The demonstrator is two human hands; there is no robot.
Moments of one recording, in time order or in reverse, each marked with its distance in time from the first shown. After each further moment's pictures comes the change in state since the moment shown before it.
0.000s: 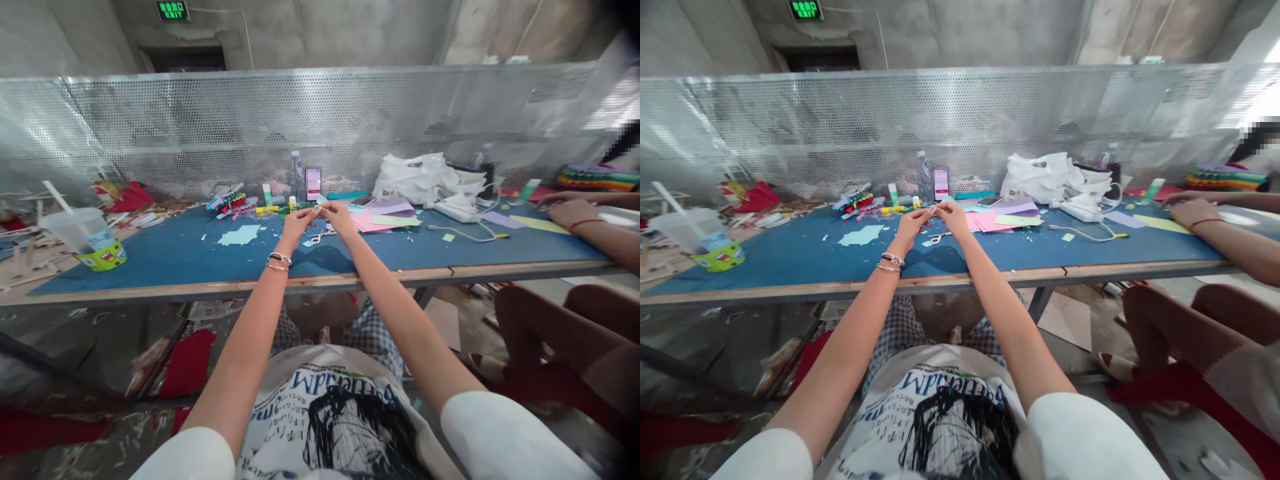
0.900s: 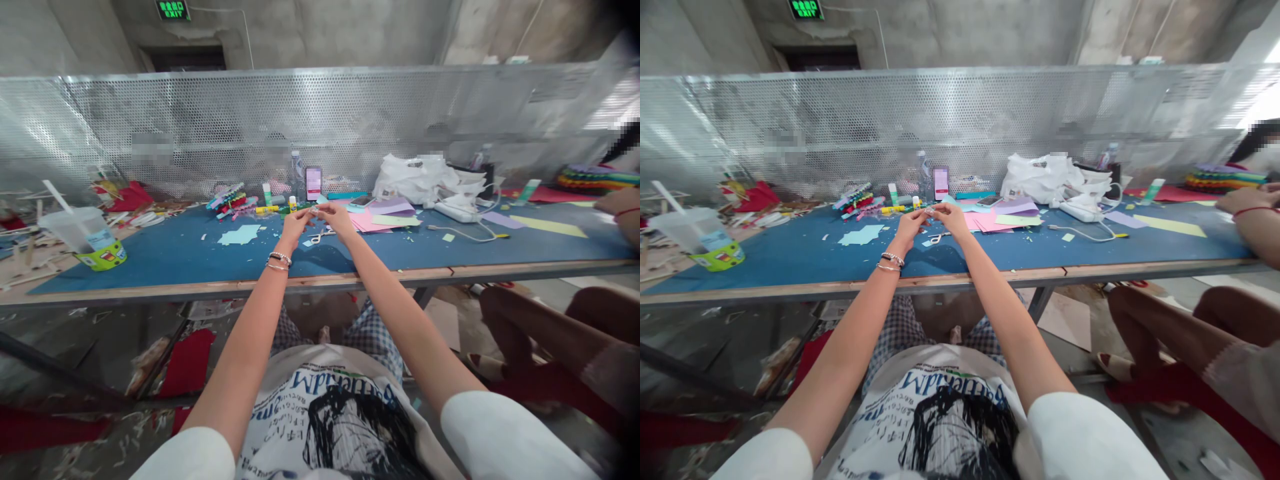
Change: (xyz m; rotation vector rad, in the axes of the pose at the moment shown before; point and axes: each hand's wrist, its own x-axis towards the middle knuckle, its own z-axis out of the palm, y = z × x) left_hand 0.004 -0.005 -0.001 0.011 0.046 -0.059; right_hand -0.006 -0.007 0.002 -0.029 -0.052 0.054
